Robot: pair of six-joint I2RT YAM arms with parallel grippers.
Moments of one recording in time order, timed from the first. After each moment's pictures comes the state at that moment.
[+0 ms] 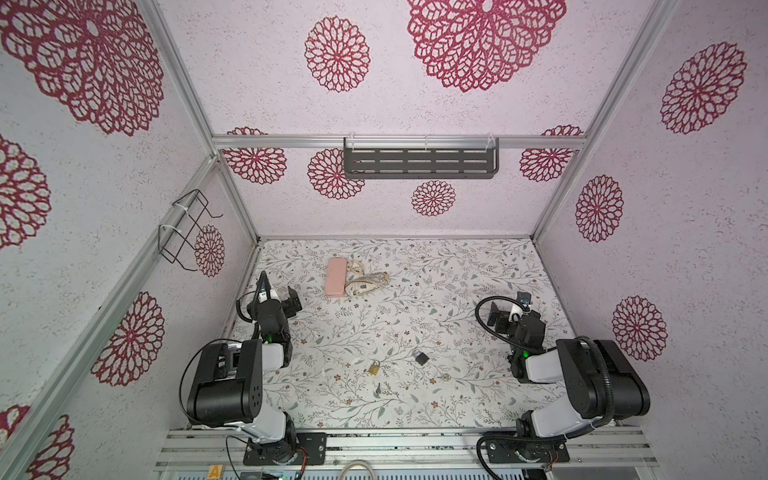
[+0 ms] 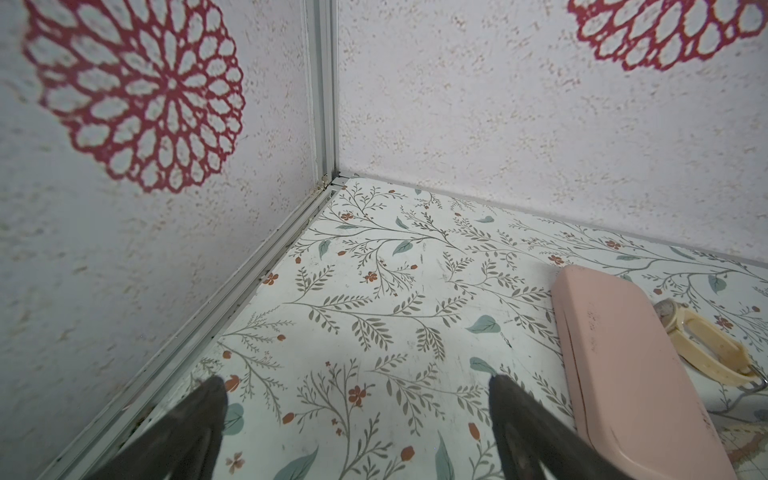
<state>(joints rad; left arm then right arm) 0.11 1.56 0.42 0.90 -0.28 -0.08 0.01 1.55 0.25 1.02 0.14 0.03</state>
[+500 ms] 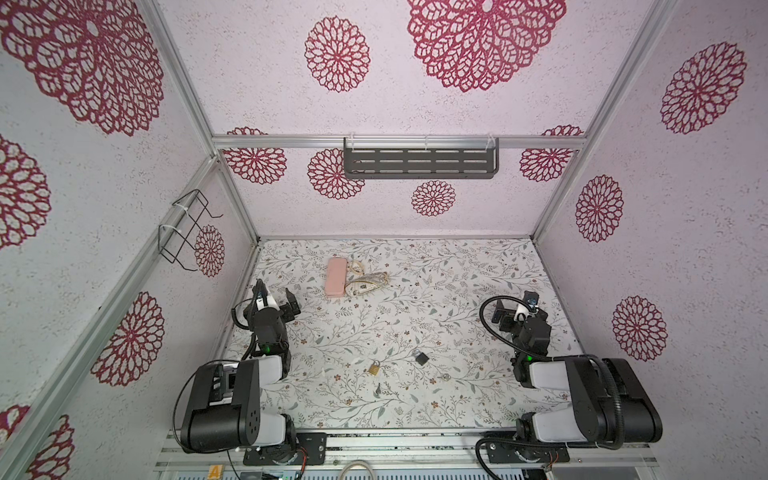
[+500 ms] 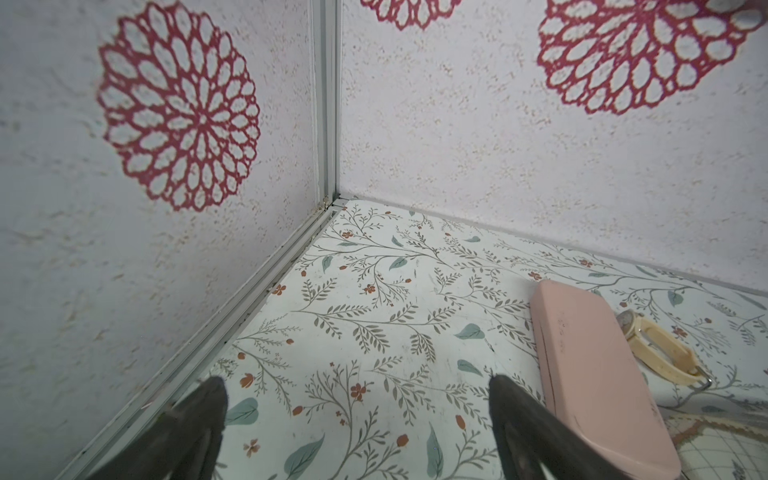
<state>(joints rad) 0.11 1.39 0.31 0.92 -0.27 -0.08 0.01 1.37 0.22 0.97 0.18 0.03</state>
